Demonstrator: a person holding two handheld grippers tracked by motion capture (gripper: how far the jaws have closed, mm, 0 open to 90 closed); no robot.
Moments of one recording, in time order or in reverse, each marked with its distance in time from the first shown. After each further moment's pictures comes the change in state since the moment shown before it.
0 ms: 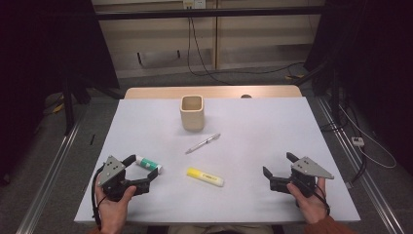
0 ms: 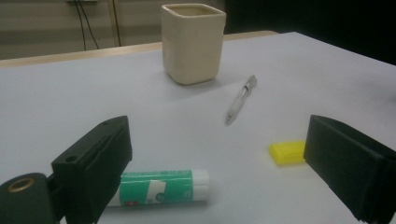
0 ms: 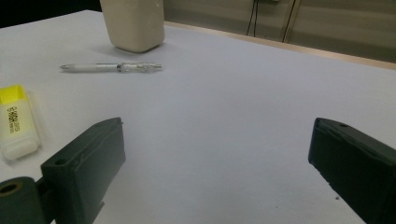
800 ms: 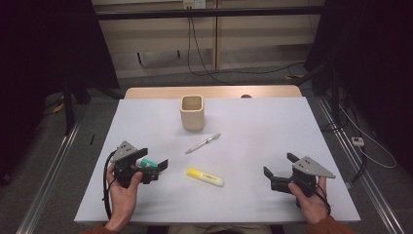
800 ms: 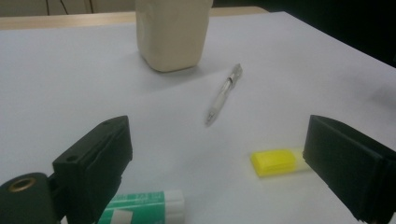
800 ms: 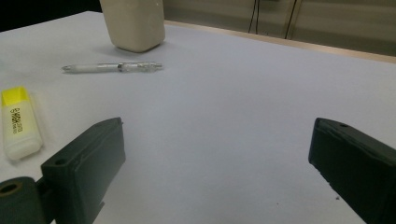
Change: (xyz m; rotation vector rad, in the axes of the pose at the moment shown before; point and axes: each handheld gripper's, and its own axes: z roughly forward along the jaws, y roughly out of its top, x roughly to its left) left arm 0.001 0.030 0.040 0.146 -0.082 -0.065; right arm -0.002 -0.001 0.000 0.004 0.010 0.019
